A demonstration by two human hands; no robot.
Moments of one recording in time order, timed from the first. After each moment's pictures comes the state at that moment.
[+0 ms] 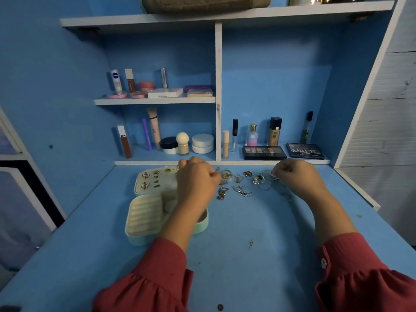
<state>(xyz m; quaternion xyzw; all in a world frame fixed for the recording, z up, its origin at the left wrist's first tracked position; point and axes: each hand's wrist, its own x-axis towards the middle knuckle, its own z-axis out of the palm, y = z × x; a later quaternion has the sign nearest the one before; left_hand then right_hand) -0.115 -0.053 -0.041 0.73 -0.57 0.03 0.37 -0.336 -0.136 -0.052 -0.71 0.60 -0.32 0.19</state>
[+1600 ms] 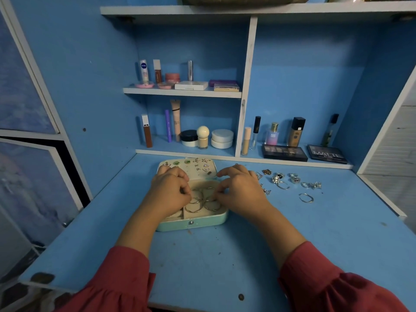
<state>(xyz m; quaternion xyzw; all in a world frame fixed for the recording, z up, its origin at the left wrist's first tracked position) -0.010 0.007 -0.066 0.72 -0.64 -0.03 0.29 -0.193 -0.068 -0.068 -0.90 0.39 -0.22 0.02</state>
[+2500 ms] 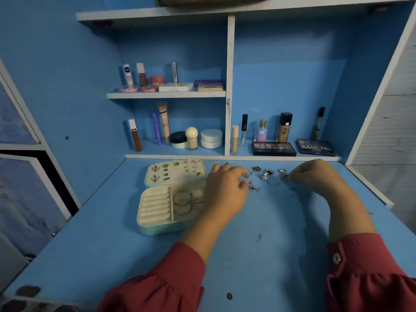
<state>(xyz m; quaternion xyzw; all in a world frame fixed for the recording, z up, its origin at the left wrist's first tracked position) -0.143 -0.039 -0.065 0.64 -0.66 0.00 0.39 -0.346 -0.130 -0.045 -0.67 0.65 -0.26 0.25</state>
